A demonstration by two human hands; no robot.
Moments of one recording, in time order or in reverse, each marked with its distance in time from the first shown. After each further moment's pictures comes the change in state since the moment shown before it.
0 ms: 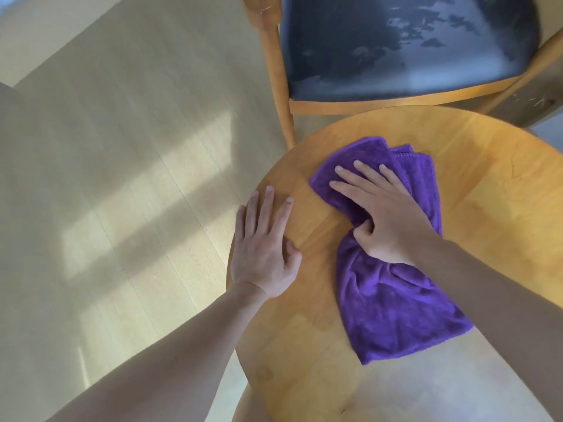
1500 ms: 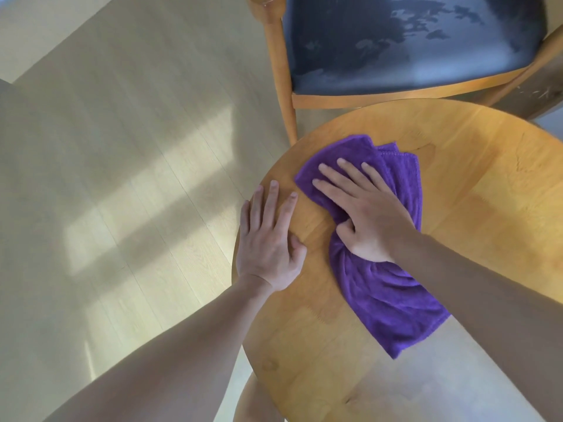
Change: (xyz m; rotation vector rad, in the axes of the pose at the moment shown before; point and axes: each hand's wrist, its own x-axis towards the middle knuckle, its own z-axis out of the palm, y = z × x) left_hand 0.001 0.001 0.001 -0.007 0.005 0.006; right_hand 0.012 -0.024 0.012 -0.125 -0.044 -0.074
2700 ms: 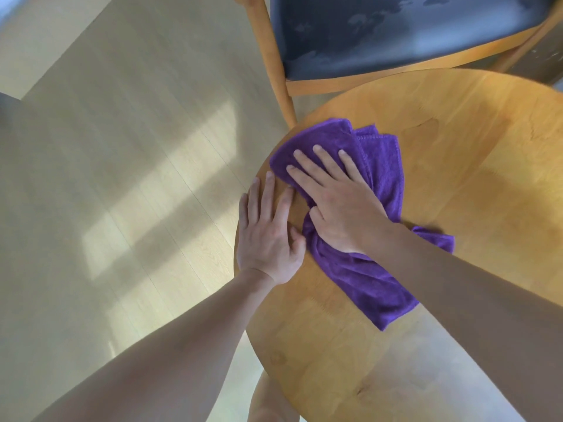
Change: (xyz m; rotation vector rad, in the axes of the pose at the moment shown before) left_hand 0.000 0.001 -0.002 0.031 0.033 0.010; right_hand 0.018 -0.040 0.006 -0.028 -0.016 0.069
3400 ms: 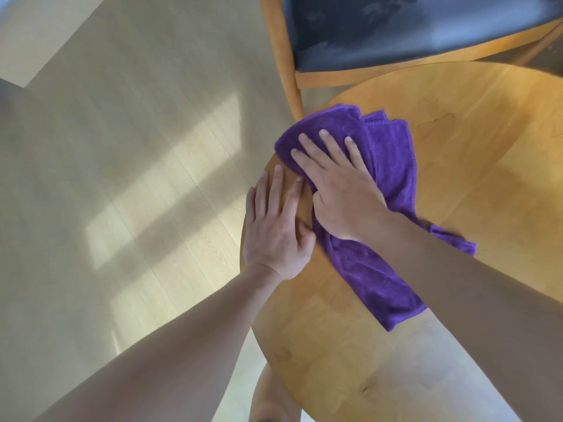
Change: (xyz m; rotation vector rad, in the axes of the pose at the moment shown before) left_hand 0.001 -0.001 -0.001 -0.019 0.002 -0.008; right_hand 0.018 -0.010 -0.005 0.057 0.050 0.051
